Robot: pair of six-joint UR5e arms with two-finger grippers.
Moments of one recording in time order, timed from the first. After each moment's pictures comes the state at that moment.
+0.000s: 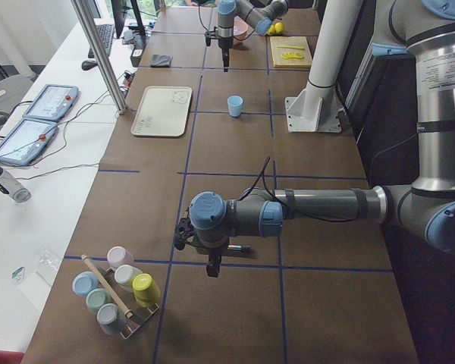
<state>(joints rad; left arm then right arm) -1.55 -1.42 -1.68 -1.59 -2.41 0.12 0.72 -1.08 1.94 -1.77 2.02 0.88</state>
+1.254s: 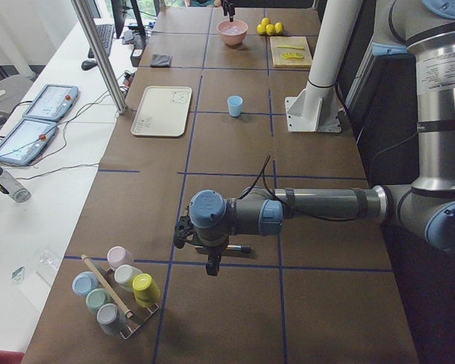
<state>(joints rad) -1.55 -1.42 -1.69 -1.59 -2.41 0.12 1.23 -1.64 1.94 -1.59 2.33 -0.02</state>
